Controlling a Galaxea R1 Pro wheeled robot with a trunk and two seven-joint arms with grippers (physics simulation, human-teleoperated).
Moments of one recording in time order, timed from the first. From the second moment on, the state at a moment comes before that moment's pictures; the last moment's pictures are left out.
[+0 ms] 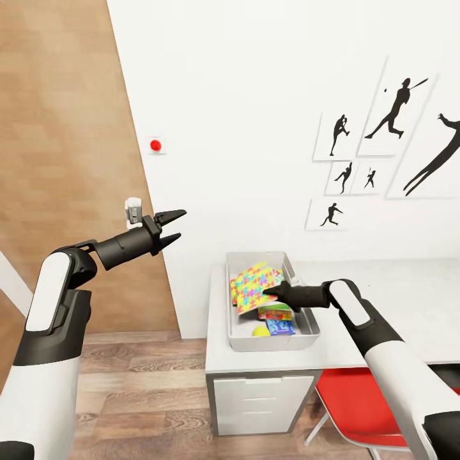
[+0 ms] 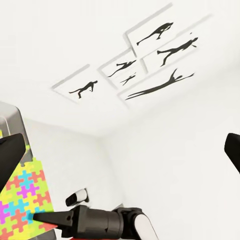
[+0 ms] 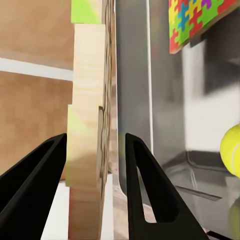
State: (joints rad) left arm -0.80 0.10 0.05 -1.60 1.61 0.99 0.34; right arm -0.87 -0.17 0.19 -0.86 -1.12 1.05 0.06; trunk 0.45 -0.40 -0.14
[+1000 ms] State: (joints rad) left arm -0.80 0.10 0.05 -1.60 1.61 0.99 0.34; right arm -0.87 -0.16 0.19 -0.85 -1.12 1.05 0.05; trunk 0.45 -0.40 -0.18
